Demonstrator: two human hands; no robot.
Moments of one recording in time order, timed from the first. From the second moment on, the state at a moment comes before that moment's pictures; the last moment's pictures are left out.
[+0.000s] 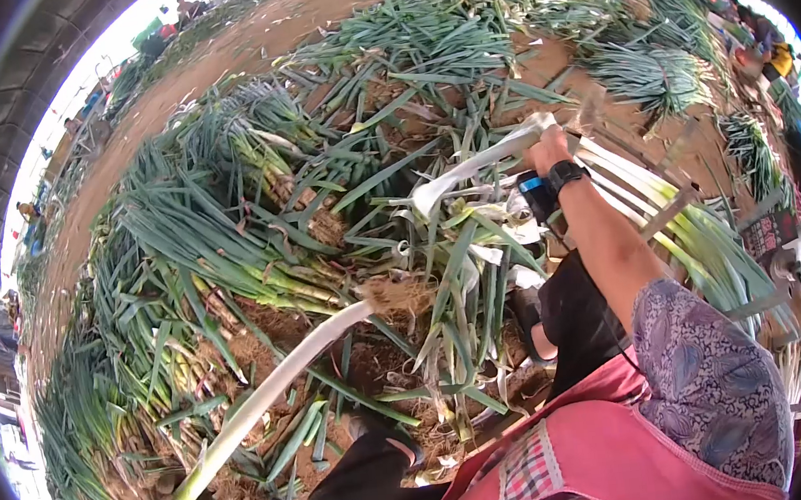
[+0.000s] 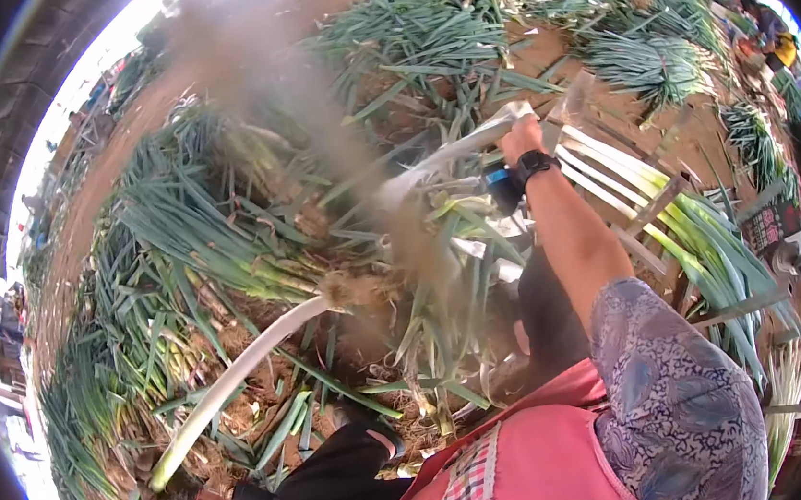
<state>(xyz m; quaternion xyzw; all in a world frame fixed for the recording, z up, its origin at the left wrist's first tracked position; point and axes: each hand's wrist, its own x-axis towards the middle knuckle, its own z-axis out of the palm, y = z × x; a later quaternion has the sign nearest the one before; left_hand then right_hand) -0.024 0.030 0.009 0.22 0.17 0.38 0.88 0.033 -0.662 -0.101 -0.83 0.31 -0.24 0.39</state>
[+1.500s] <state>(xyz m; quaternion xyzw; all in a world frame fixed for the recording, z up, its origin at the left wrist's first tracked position) 0.058 -0.122 -0.006 0.48 0.02 0.09 0.87 0.012 -0.438 -0.065 -0.79 -0.31 0.14 0.51</state>
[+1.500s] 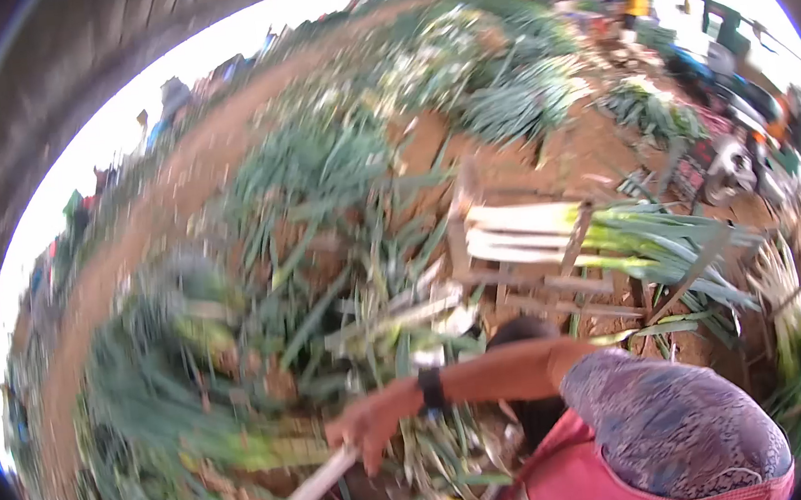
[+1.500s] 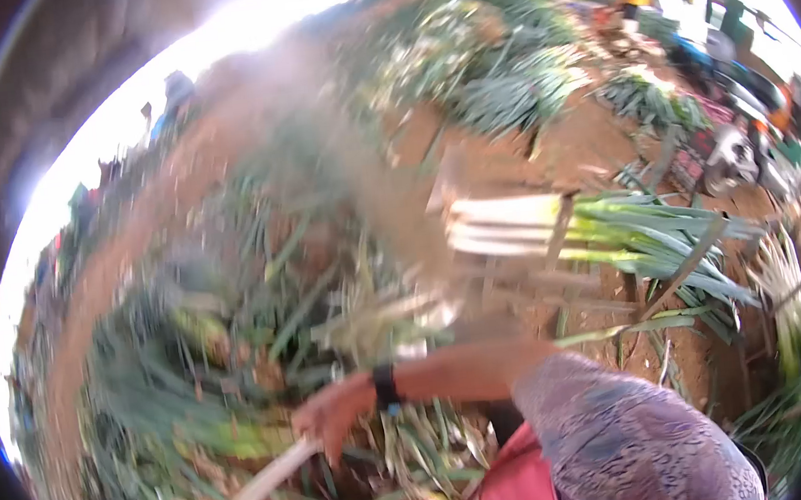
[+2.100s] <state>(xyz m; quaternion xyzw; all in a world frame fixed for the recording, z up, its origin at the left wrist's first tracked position) 0.007 -0.028 0.017 0.28 0.07 0.22 0.93 0.019 -0.442 -0.024 -0.92 -0.32 -0.02 0.22</state>
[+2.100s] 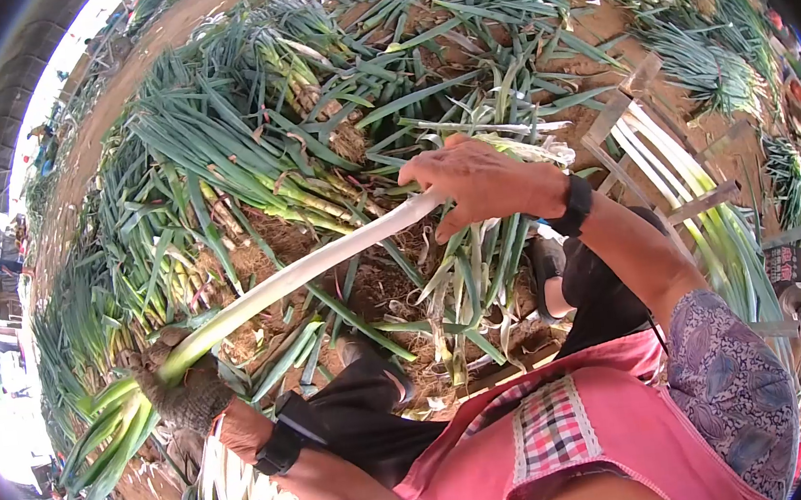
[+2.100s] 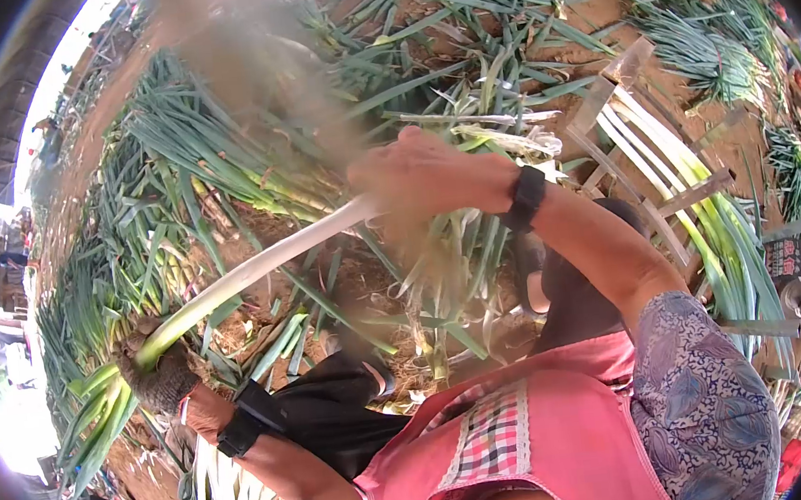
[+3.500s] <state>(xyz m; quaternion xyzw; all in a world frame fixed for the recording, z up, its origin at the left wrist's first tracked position) -0.003 -0.024 0.024 0.26 -0.05 0.37 0.89 0.033 -0.470 -0.008 -0.68 -0.03 -0.02 0.74</state>
